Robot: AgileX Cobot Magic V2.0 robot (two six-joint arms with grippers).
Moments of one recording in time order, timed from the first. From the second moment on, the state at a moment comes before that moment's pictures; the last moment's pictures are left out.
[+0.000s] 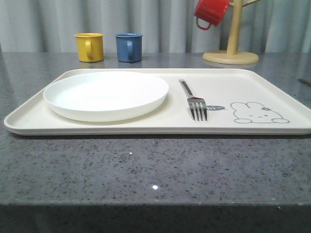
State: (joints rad) left arm -0.05 0.14 -0.35 -0.02 0.37 0.15; right arm -0.13 1.66 -1.35 0.04 1.16 -0.01
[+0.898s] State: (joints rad) left arm -0.05 0.14 -0.35 -0.02 0.37 0.15; right arm -0.08 1.74 -1.36 0.04 1.12 -0.02
